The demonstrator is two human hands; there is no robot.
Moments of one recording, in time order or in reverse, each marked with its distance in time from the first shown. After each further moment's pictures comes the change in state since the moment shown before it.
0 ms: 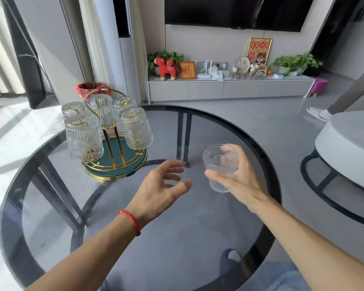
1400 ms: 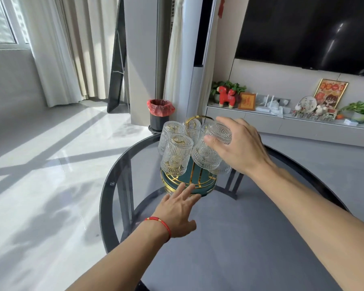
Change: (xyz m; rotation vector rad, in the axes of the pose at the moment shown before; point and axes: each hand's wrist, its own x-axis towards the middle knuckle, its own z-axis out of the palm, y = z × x) left_hand -0.022 -0.076 -0.114 0.934 -0.162 -0.107; right_hand 0.058 -0.203 0.140 -0.513 -0.112 -0.585
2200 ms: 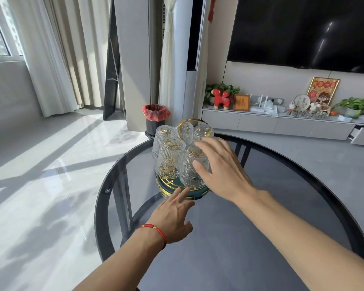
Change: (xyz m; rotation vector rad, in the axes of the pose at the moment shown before) left_hand -0.005 0.007 -0.001 -0.056 0.058 0.014; right_hand -0.035 0.010 0.035 -0.054 -0.073 -0.160
